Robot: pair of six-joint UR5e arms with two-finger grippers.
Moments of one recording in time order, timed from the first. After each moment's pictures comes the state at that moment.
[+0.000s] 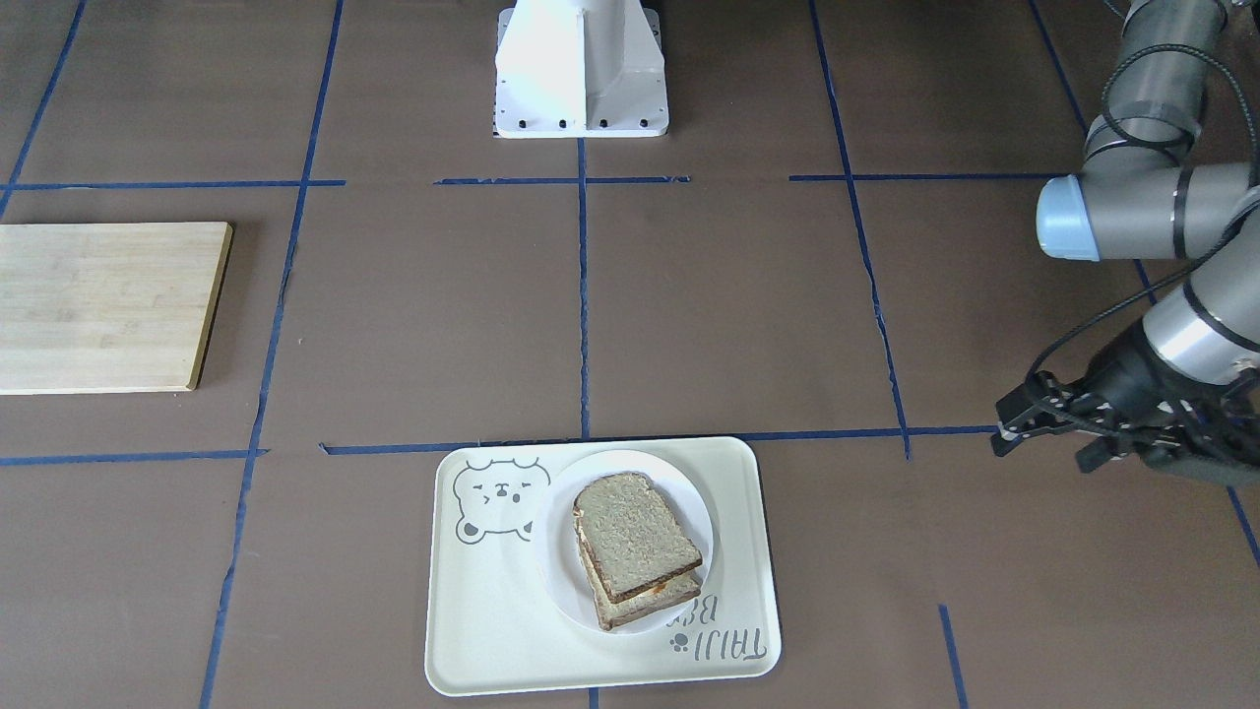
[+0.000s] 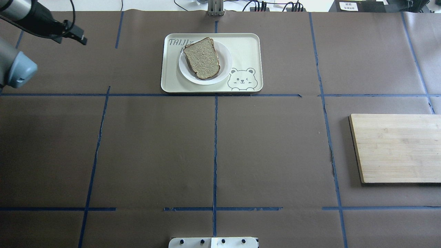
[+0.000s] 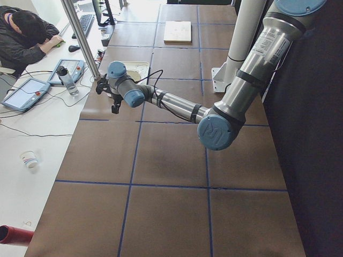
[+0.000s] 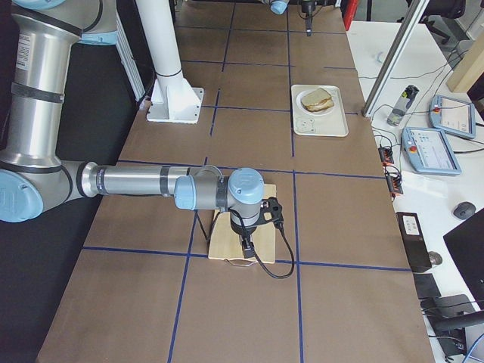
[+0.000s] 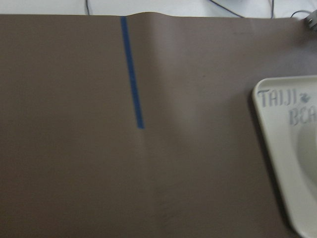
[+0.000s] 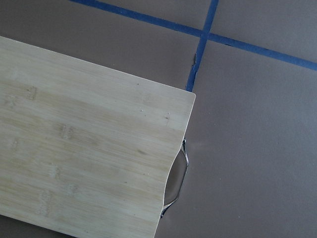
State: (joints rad) left arm -1.20 -2.01 -1.42 -1.97 -2.28 -0.48; right arm 1.53 -1.80 1.82 -1.58 2.34 -0.23
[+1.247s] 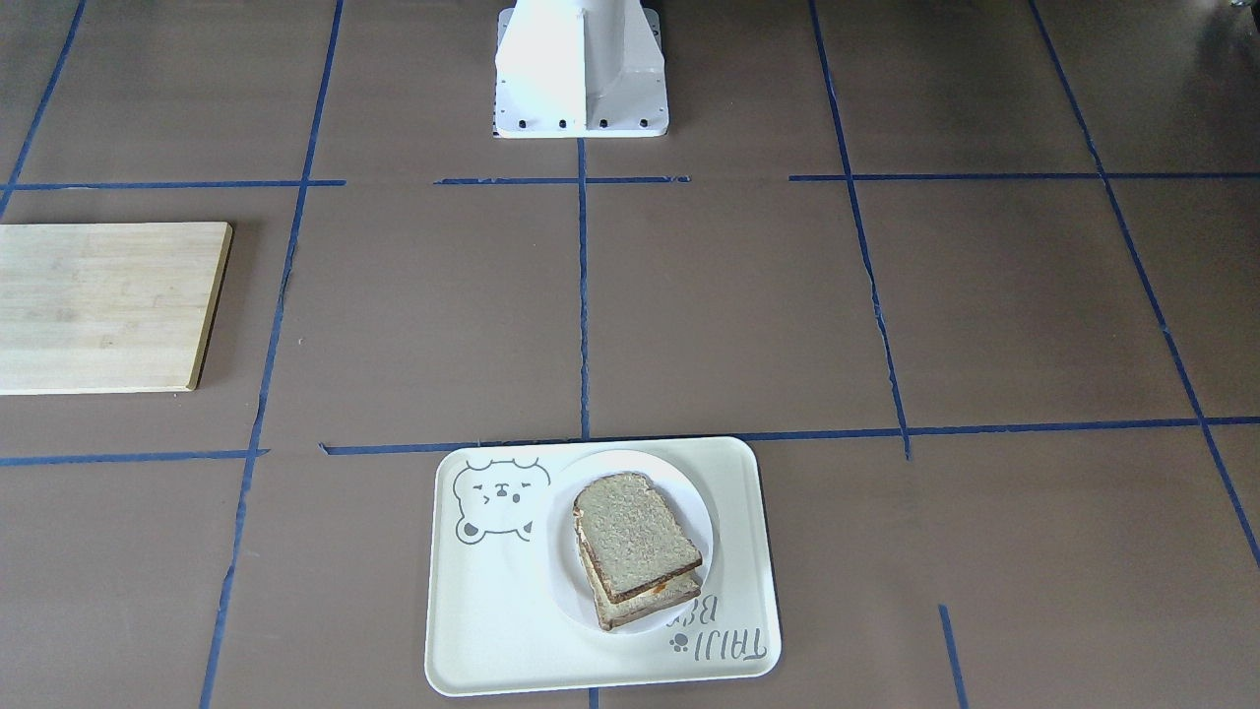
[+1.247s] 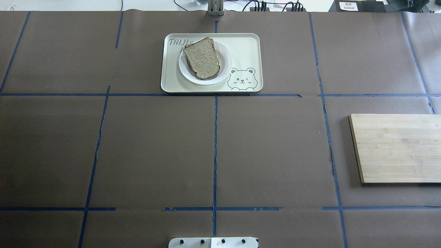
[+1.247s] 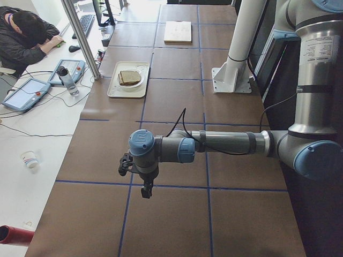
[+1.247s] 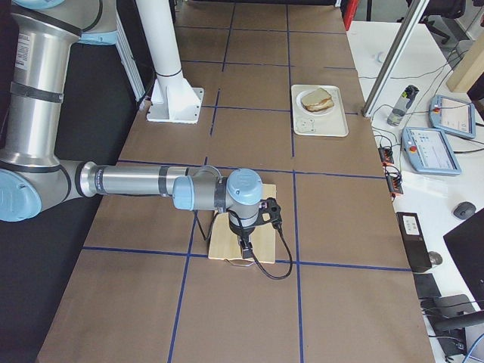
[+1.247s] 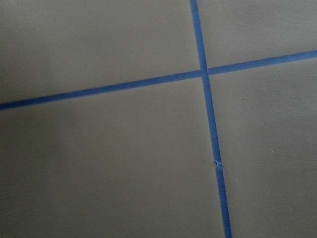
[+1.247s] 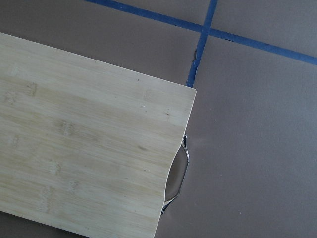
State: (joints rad) left arm -1.56 -1.53 -1.63 -1.54 -2.29 0.10; right arm 1.53 -1.81 1.83 -1.58 2.34 -0.23
